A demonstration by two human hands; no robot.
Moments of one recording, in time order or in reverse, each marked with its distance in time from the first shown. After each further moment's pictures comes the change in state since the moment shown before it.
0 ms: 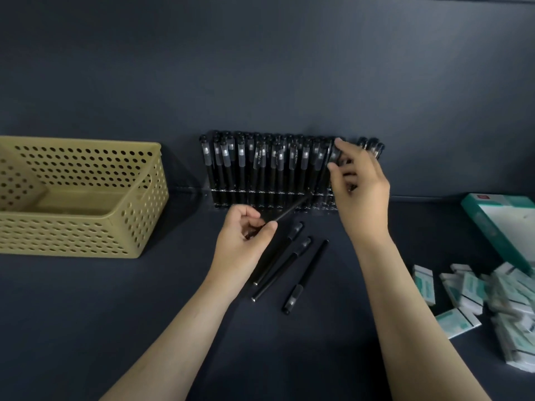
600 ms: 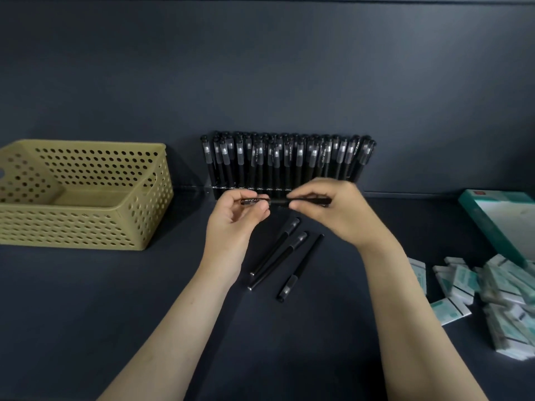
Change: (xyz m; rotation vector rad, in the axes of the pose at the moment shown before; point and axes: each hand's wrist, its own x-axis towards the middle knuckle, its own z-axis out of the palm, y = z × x) left_hand -0.006 0.024 0.003 -0.348 0.049 0.065; right_hand -0.007 -0.018 -0.019 0.174 -0.618 0.117
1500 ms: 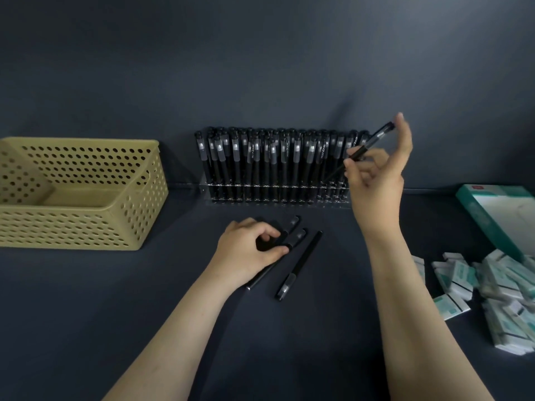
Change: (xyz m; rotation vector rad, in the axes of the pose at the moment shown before) left_hand -0.002 -0.021 -0.011 1.082 -0.366 0.001; right_hand 0.002 0.026 -0.015 0.036 0.666 -0.036
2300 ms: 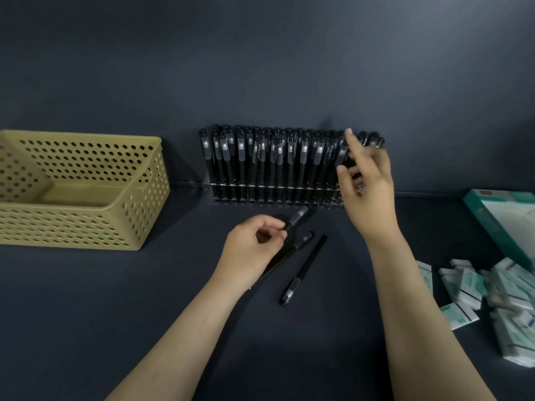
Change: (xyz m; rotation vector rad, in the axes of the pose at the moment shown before) left_hand -0.002 0.011 0.001 -0.468 0.130 -0.097; right_hand 0.000 0.009 0.010 -0.158 -0.186 -0.078
